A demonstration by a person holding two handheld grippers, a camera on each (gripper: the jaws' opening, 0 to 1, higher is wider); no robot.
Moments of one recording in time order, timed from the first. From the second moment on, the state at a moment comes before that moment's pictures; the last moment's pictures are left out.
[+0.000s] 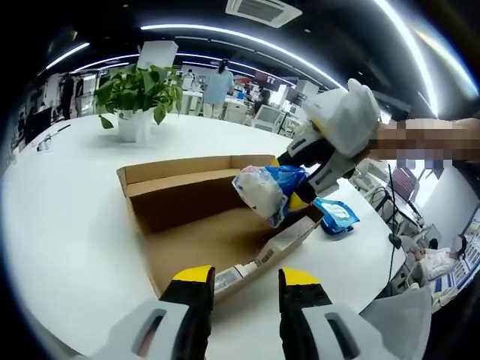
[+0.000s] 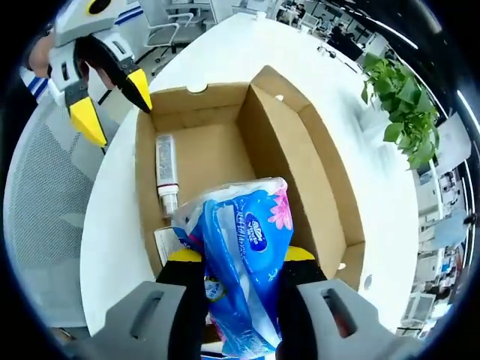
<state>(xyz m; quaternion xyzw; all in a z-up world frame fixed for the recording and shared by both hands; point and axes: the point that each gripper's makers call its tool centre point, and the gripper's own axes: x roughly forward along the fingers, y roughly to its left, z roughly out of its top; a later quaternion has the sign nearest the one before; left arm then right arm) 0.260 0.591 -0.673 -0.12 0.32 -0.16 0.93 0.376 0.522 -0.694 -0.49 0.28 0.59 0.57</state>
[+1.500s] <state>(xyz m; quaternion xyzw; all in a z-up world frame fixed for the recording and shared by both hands) 0.287 0.539 -0.661 -0.07 0.33 -0.21 0.92 0.354 0.313 -0.683 -0.47 0.33 0.47 0.66</state>
